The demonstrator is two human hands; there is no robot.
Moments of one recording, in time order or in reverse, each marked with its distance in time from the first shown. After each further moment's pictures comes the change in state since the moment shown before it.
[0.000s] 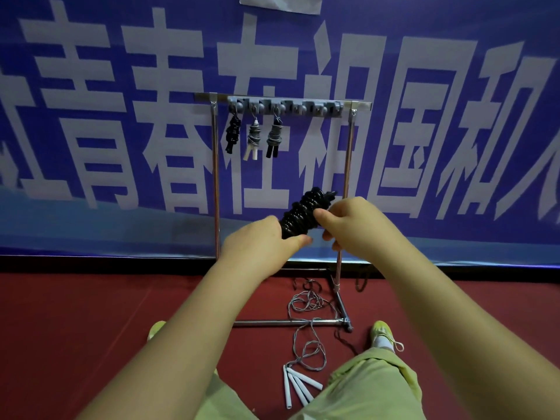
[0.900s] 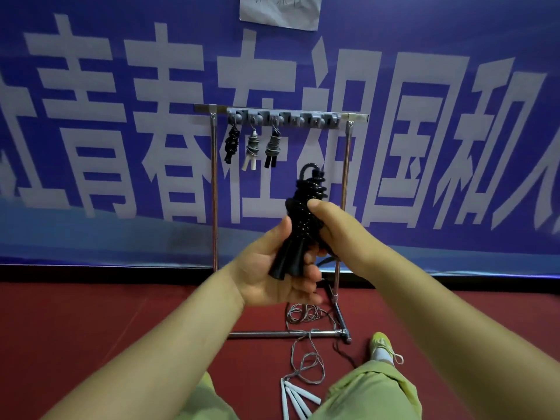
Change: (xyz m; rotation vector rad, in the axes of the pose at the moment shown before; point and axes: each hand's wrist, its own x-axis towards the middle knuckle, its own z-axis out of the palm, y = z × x) left_hand 0.004 -0.014 0.009 -1.528 -1.028 0.228; right_hand -0.006 -0.016 0.002 0.638 -0.273 -0.163
